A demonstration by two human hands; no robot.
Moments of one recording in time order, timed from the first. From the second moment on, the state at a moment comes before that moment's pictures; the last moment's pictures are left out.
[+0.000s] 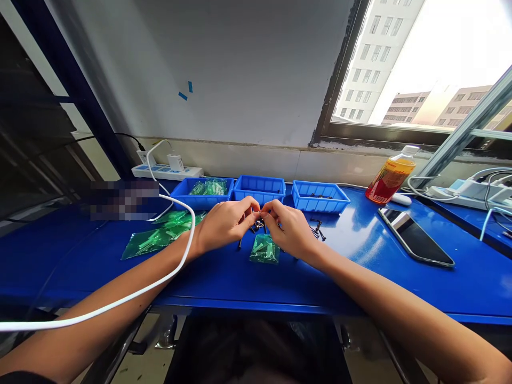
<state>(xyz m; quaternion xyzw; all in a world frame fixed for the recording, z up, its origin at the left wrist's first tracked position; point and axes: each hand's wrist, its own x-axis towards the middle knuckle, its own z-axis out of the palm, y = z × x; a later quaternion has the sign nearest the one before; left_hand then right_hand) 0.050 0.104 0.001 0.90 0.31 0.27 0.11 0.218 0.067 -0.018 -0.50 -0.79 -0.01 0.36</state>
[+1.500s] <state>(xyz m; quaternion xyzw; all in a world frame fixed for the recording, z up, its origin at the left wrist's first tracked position) 0.050 0.104 0.002 0.96 0.27 0.07 0.07 0.241 0.075 -0.008 -0.52 -0.85 -0.01 0.10</state>
